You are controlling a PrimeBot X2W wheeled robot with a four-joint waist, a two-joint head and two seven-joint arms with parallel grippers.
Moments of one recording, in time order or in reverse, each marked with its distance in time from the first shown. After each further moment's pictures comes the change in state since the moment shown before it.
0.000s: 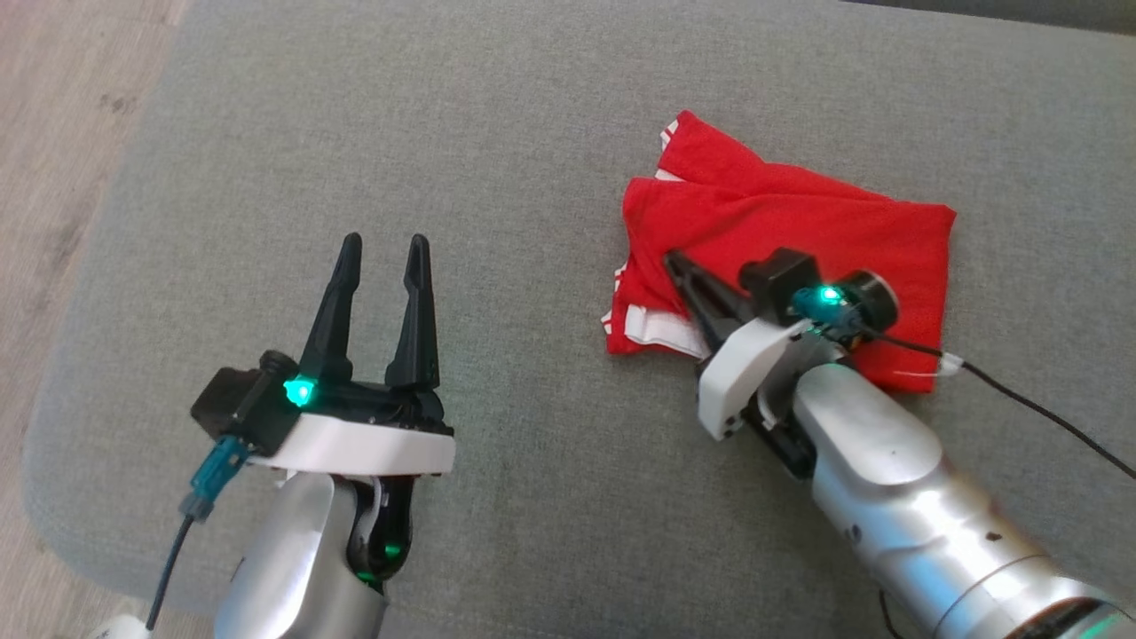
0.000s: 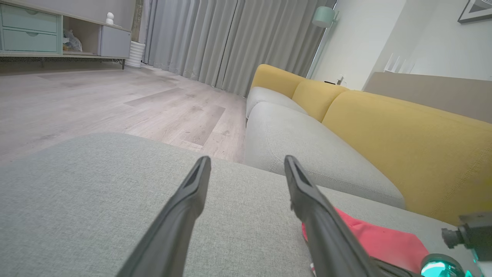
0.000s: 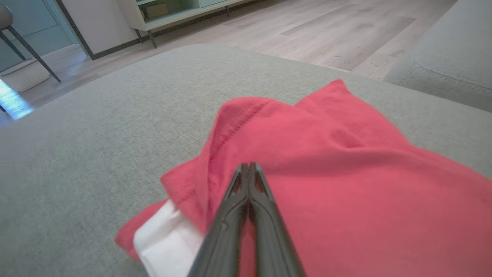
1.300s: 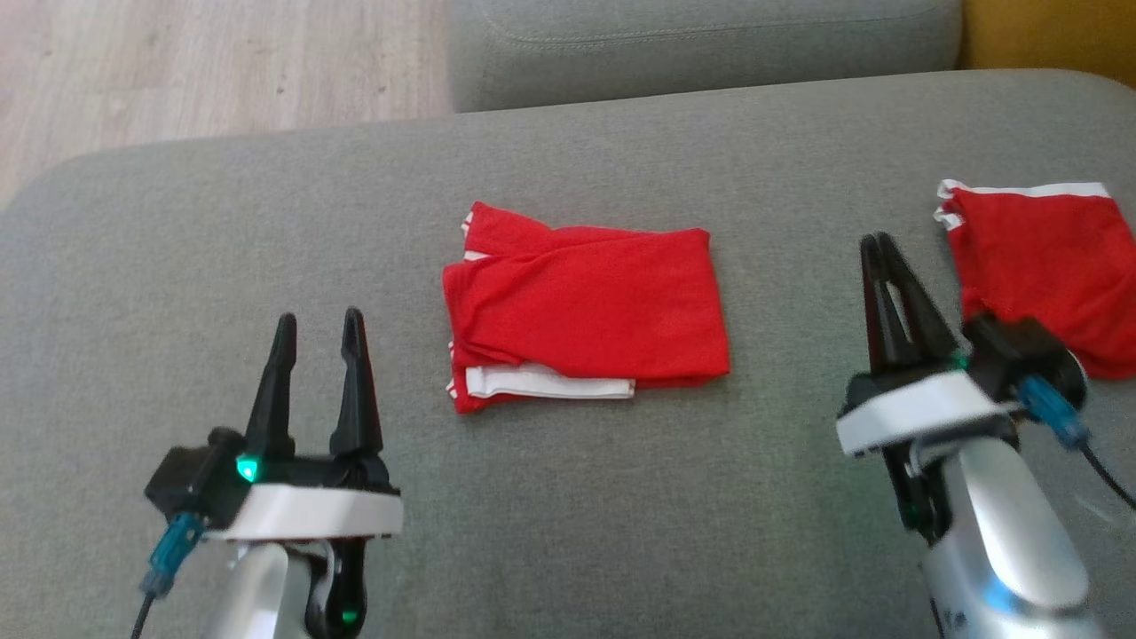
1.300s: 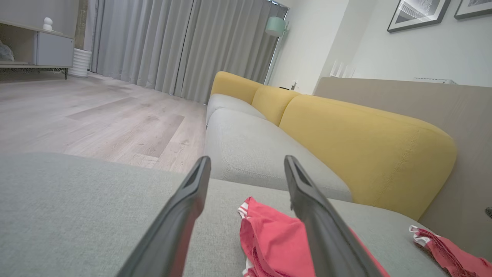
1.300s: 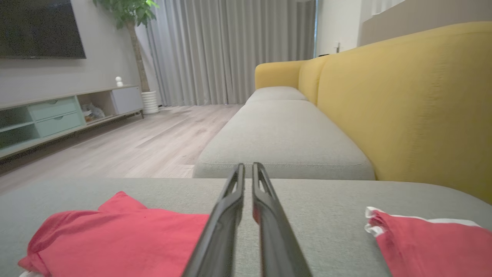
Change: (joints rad) left arm 0.140 0.000 0.132 -0.016 0.064 0.000 0.000; right arm 0.373 -0.005 -0.557 -0.488 -0.185 0.000 -0.049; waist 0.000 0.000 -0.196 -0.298
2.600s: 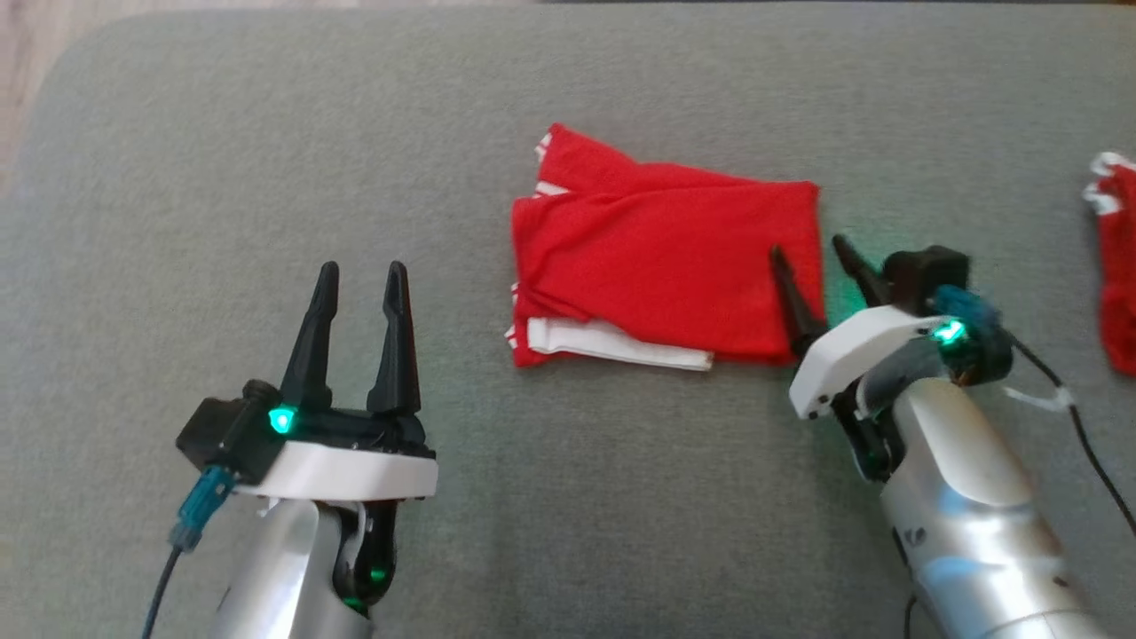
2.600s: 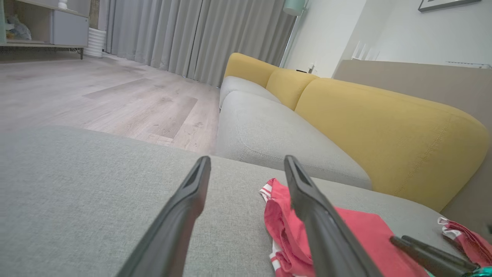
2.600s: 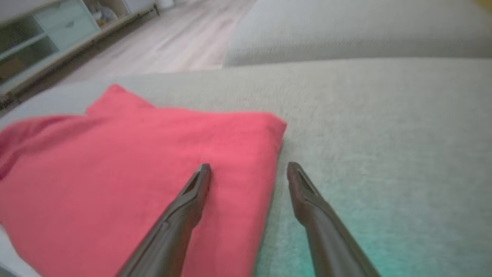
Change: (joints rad) left arm -0.078 0.000 -0.082 -0.006 -0.018 0.000 0.000; right arm -0.230 0.016 0.075 0.369 0.080 0.000 0.156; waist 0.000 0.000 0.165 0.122
